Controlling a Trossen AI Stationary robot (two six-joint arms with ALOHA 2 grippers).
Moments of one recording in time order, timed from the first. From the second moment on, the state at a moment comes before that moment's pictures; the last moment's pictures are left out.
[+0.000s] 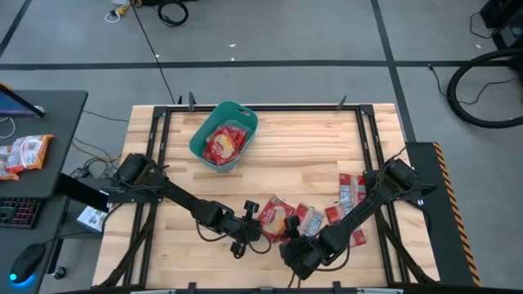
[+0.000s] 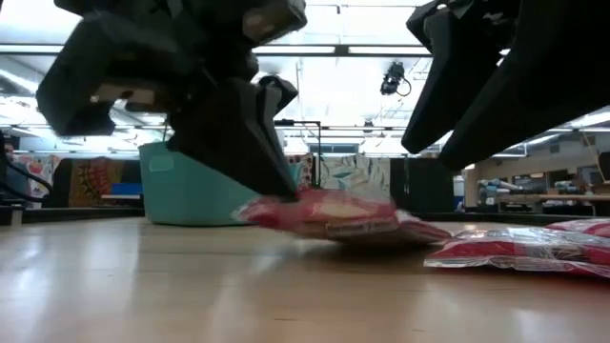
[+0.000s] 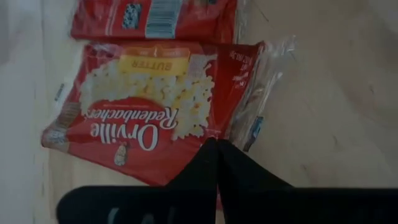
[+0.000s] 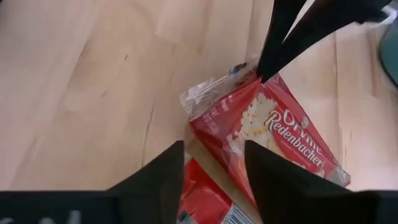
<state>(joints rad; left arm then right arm) -0.47 1.91 1.12 -0.08 -0.30 0.03 0.69 1.98 1.32 -0.46 0.57 0.27</state>
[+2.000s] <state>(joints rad) -0.68 1.54 0.84 -0.06 -0.62 -0.21 0.50 2.09 1.63 -0.95 0.96 0.29</state>
